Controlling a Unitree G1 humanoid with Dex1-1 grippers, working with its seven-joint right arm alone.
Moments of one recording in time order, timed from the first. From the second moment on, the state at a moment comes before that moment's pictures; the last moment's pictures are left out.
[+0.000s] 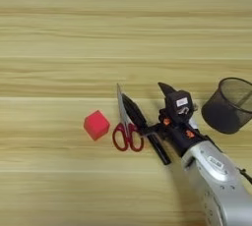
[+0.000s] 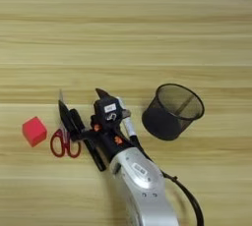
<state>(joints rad) 0.27 -0.22 -0.04 -0.42 0.18 0.21 0.36</state>
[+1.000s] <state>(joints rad) 0.47 -0.35 -0.15 -0.54 0.18 0.26 0.45</state>
